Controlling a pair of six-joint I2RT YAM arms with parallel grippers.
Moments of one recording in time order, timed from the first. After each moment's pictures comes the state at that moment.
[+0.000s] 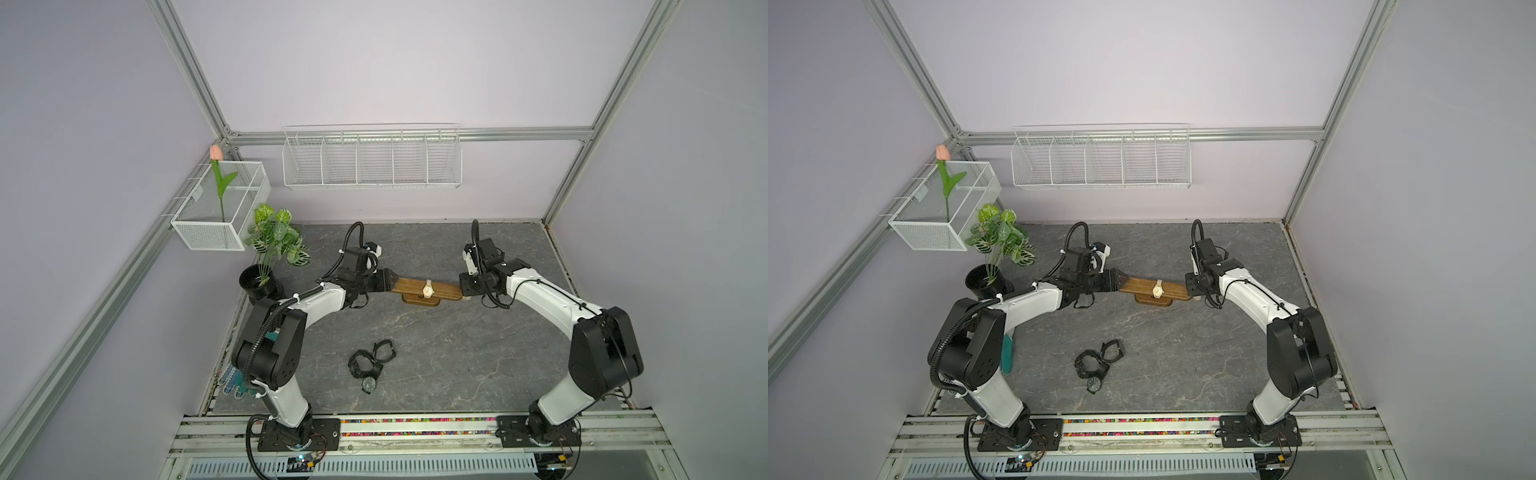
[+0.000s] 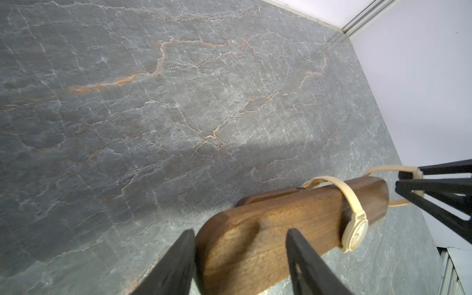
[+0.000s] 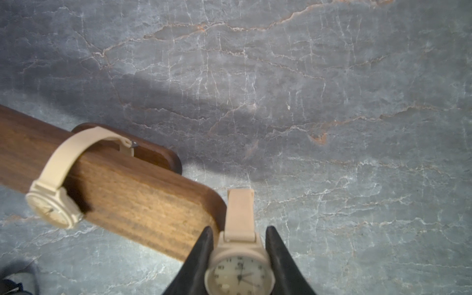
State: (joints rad) left arm -0.45 1.73 1.01 0.04 0.36 -0.40; right arm 0.41 1.63 1.20 -0.64 0.05 0.22
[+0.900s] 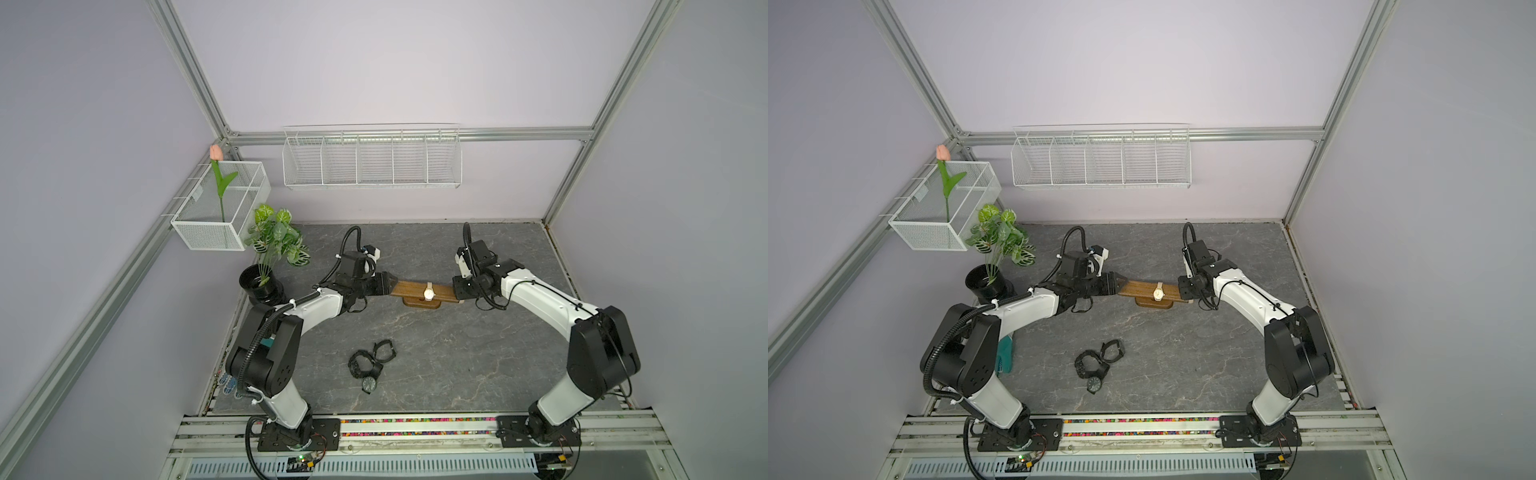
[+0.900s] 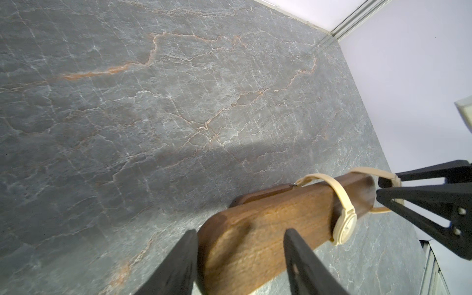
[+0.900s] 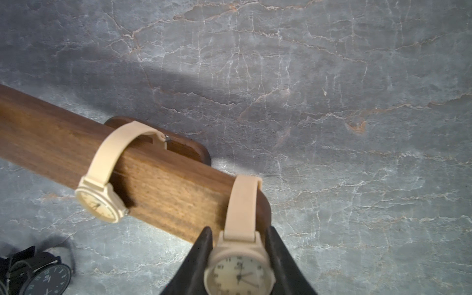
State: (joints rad) left arm -0.45 1.68 0.95 0.08 0.38 -0.43; right arm 0.46 1.65 1.22 -0.68 0.02 0.27
